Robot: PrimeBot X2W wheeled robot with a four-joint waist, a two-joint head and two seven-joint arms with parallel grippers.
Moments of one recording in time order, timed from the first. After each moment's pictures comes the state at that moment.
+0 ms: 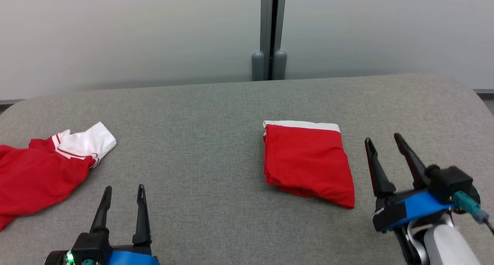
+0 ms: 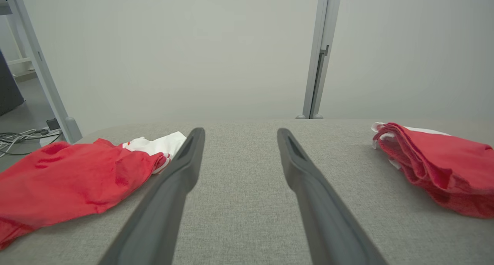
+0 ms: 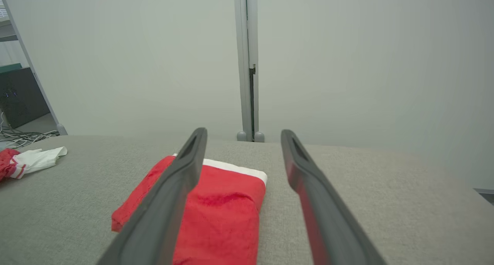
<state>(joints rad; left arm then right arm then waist) 0.06 0.06 0.00 0.18 -0.07 -0.05 -0.26 -0.15 -0.11 0.06 0.21 0.18 0.13 -0.20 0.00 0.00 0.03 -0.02</state>
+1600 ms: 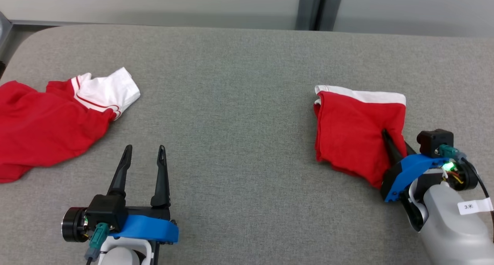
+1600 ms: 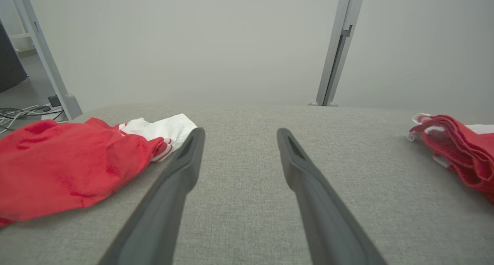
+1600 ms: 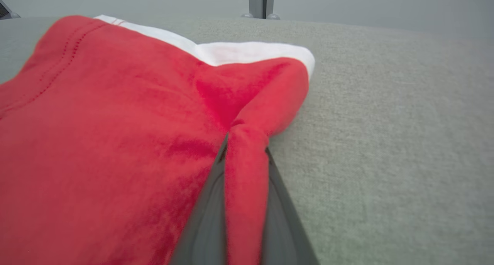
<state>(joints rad) -0.11 0.05 -0.09 0.21 -0.11 -0.06 -0.26 -0.60 -0.20 0.16 0.97 0.26 0.13 -0.23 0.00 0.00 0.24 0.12</state>
